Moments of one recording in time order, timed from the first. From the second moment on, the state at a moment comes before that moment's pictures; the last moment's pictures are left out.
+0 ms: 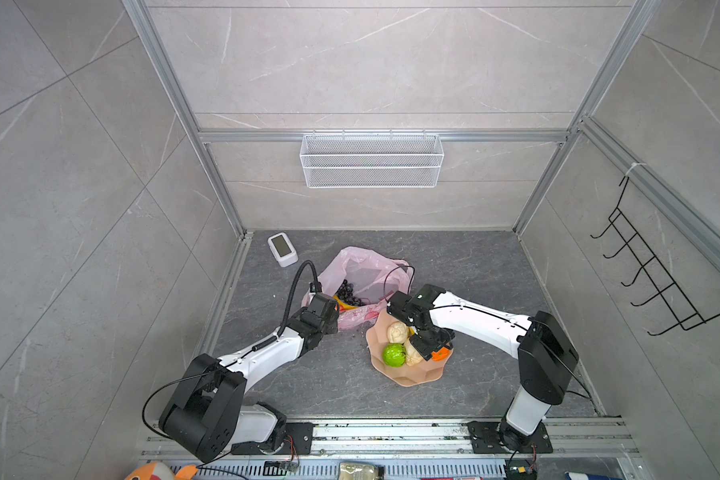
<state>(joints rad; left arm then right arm) -0.53 1.34 0.66 -0.23 -0.31 -0.47 0.85 1.78 1.33 -1.33 0.26 0.22</state>
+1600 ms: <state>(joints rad) -0.53 1.36 0.66 -0.23 -0.31 -0.47 0.89 1.60 1.37 -1.47 0.32 0.34</state>
